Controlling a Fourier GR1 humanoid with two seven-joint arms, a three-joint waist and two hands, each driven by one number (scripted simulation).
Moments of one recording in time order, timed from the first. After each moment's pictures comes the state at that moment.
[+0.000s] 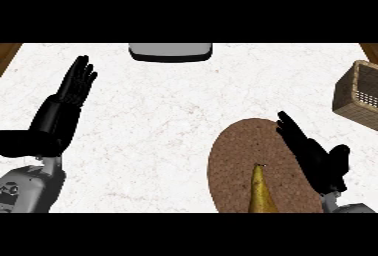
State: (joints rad) left arm -0.26 0.34 -0.10 -1.64 0.16 0.10 0.03; right arm -0.03 -0.40 0.28 -1.58 -0.29 -0.08 0.15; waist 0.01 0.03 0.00
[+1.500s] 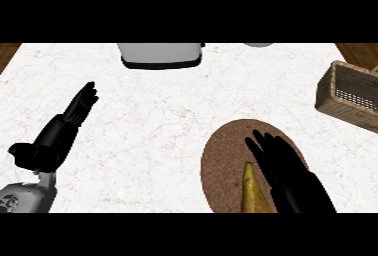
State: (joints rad) left arm -0.14 0.39 -0.12 -1.58 0.12 -0.01 0.00; right arm -0.03 -0.47 0.66 -2.11 0.99 0.00 0.63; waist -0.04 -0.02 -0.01
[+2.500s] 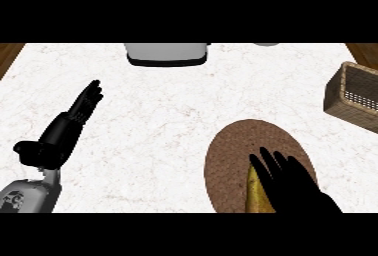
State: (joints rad) left arm -0.16 0.37 -0.11 -1.56 0.10 -0.03 -0.01; right arm -0.06 -0.26 0.63 -2.35 0.90 0.71 0.98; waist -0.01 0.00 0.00
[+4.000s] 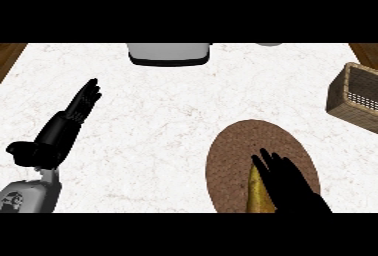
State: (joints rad) left arm -0.16 0.29 -0.02 -1.58 0.03 -0.13 0.00; right arm 0.19 -0.28 0.58 -2.23 1.08 0.33 0.59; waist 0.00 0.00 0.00
